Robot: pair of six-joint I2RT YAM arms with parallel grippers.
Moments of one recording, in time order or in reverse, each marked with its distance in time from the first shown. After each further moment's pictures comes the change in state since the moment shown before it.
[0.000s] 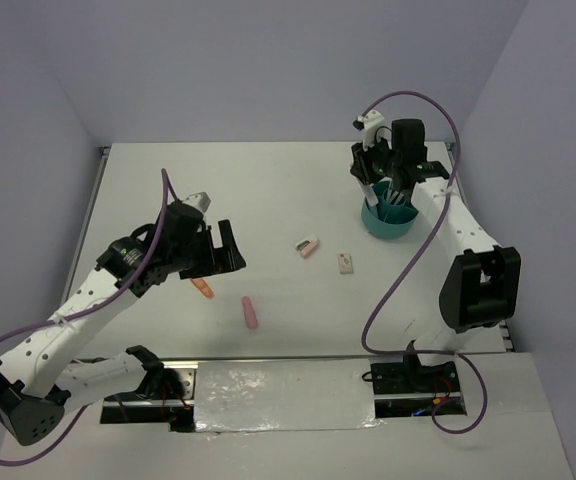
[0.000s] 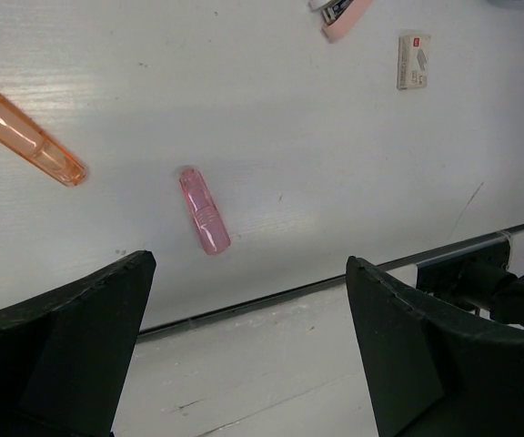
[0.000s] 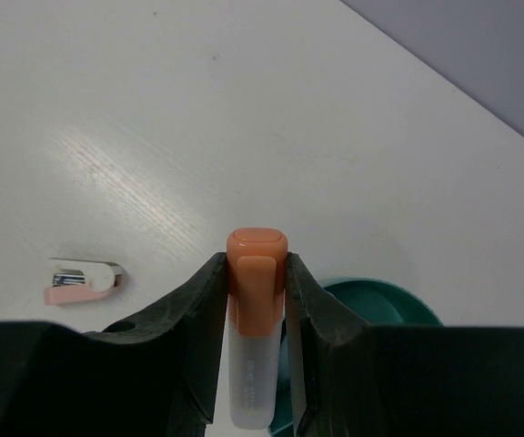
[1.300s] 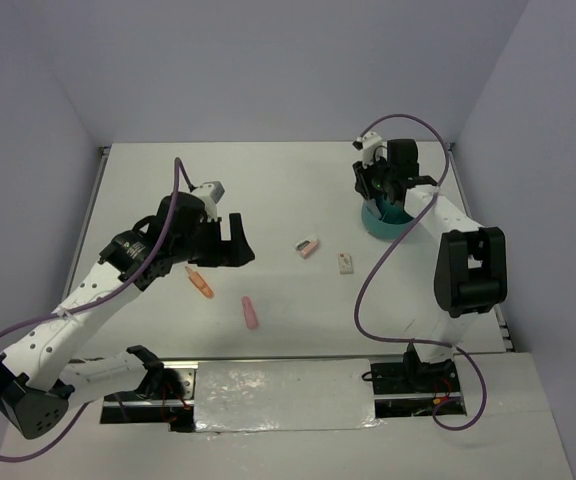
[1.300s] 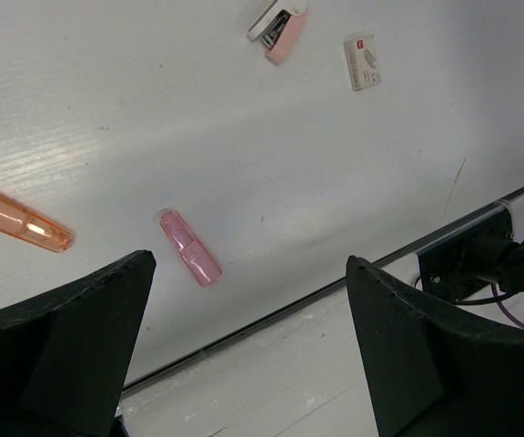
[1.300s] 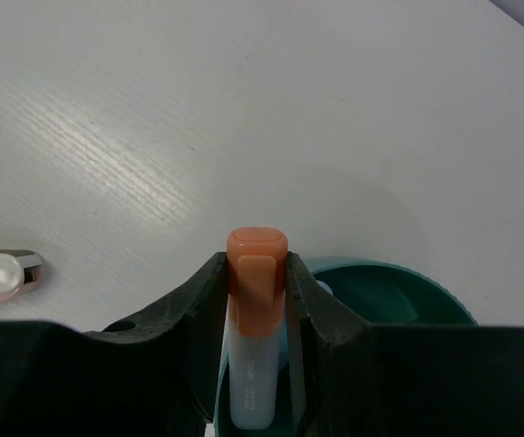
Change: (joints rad) left arm 0.008 0.045 0.049 0.096 0.087 0.177; right arm -0.044 0.132 -0.129 0.159 0.042 -0.050
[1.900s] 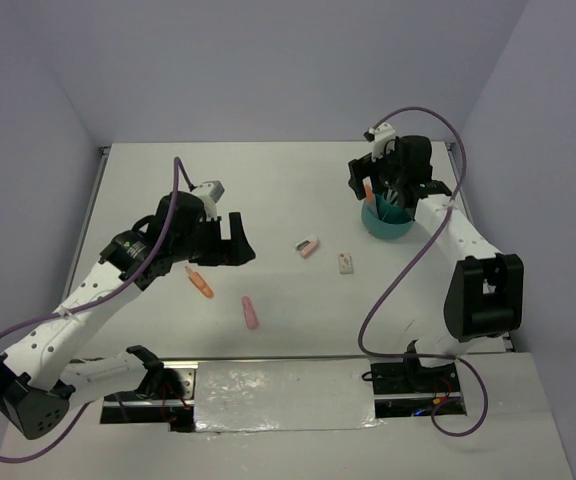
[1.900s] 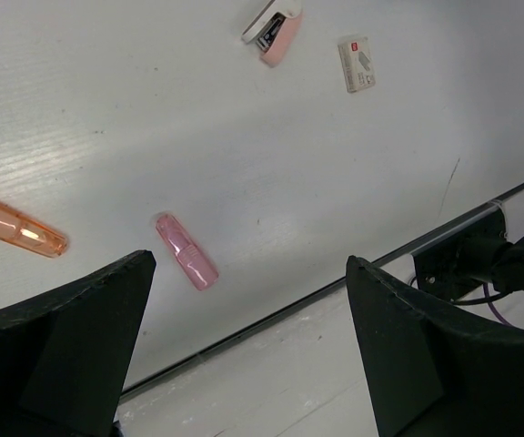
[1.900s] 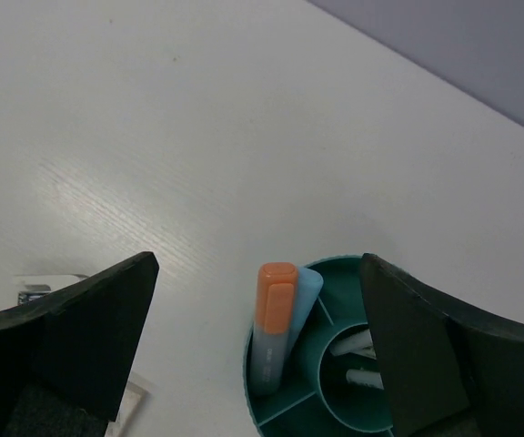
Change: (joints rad) left arm 0.013 0.000 -0.011 0.029 0.028 0.003; right arm -0.005 -0.166 -0.071 0.057 -0.012 0.076
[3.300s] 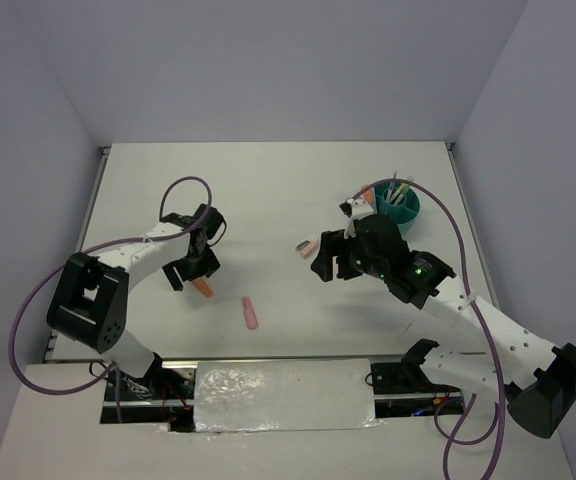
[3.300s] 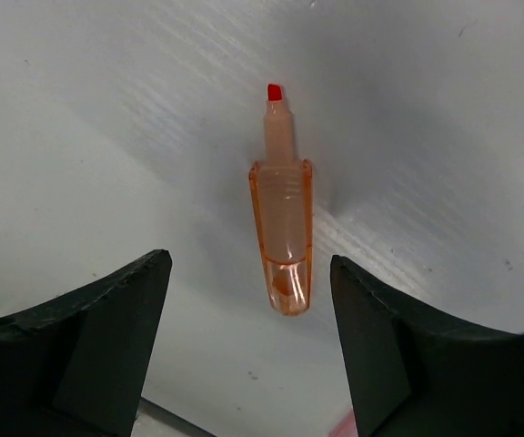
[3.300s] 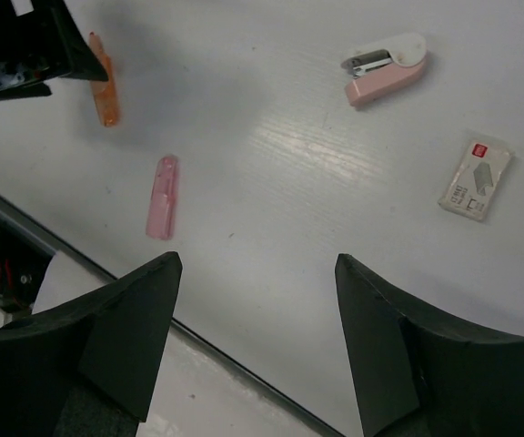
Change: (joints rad) left arm 0.193 0.492 -0.127 -0.154 -0.469 -0.457; right arm 0.591 -0.595 -0.342 -0.383 0.311 0.749
